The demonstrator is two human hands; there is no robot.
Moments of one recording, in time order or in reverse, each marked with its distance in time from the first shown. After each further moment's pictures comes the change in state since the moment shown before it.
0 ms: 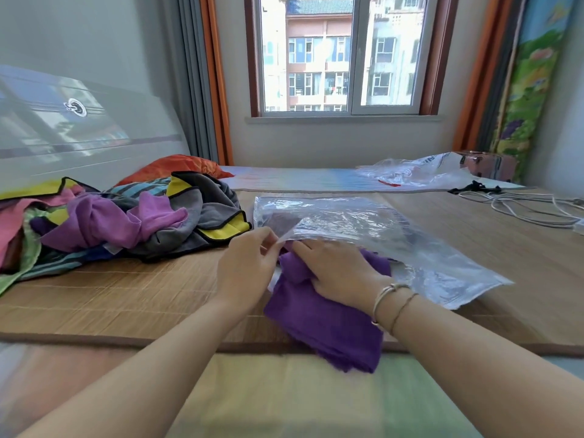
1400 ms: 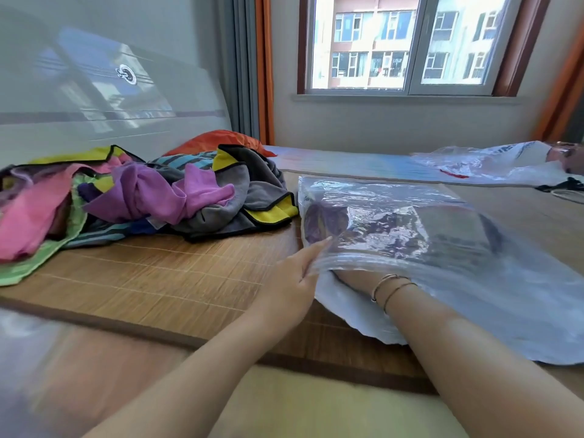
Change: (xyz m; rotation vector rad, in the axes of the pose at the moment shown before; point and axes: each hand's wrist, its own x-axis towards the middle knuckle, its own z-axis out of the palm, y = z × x) left_hand -0.012 -0.070 0.006 -0.318 -0.303 -0.121; right_hand 0.088 -0.003 0.113 0.536 -0.511 0.453
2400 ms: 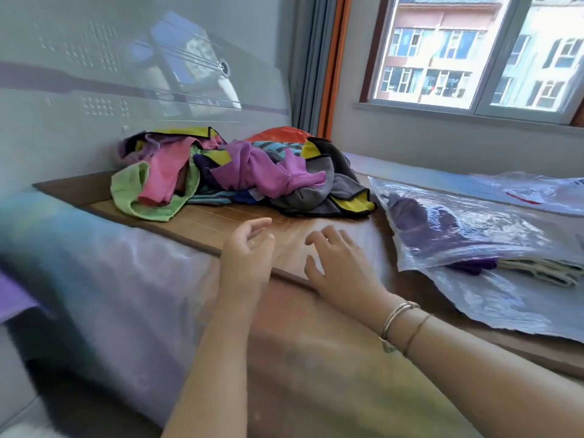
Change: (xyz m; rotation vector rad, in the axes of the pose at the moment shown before) left_hand -0.120 -0.052 -0.149 -0.308 0.669 -0.347; right_hand -0.066 -0.183 0.106 -0.238 0.586 -0.633
